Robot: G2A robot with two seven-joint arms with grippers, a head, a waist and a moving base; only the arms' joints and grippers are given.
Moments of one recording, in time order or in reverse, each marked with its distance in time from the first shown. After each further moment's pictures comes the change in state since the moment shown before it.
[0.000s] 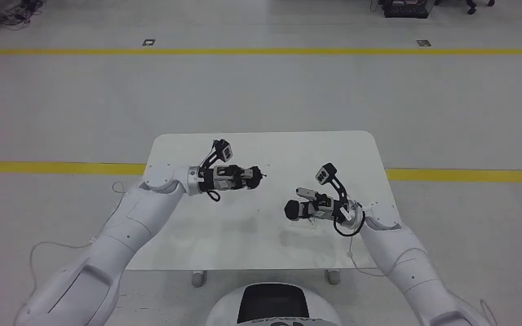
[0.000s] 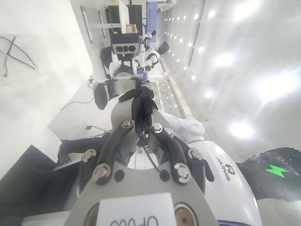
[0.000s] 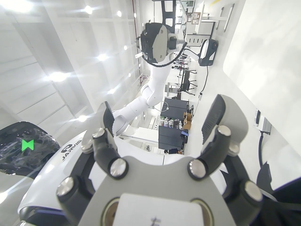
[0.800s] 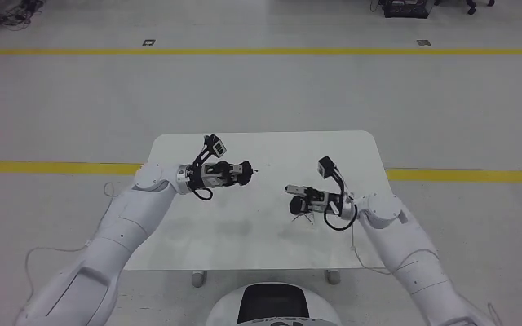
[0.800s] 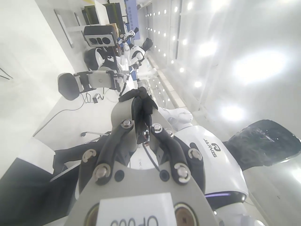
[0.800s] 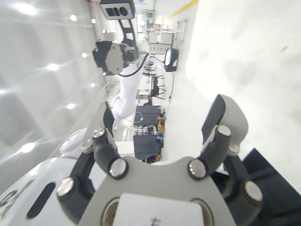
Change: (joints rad) left arm 0.014 0.000 -0.065 0.020 -0.070 -0.050 -0.100; right arm -0.035 0.044 0.039 -0.253 -0.416 0.260 -0.237
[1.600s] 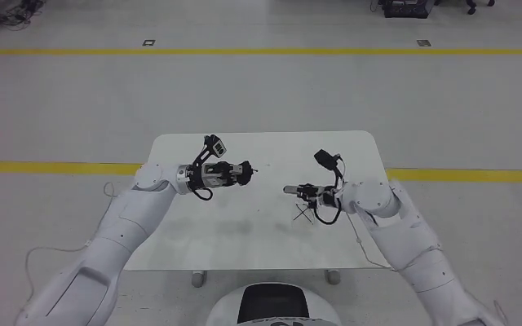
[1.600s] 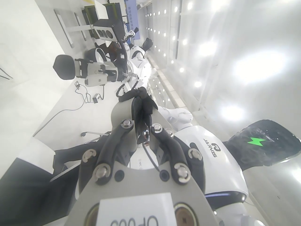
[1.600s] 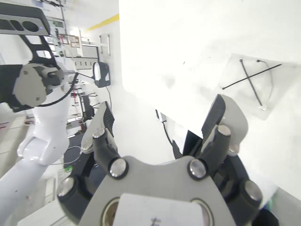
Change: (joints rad) left arm 0.000 0.000 0.000 0.000 0.000 0.000 0.000; right arm 0.064 0.035 -0.069 -0.192 -0.504 0.350 -0.026
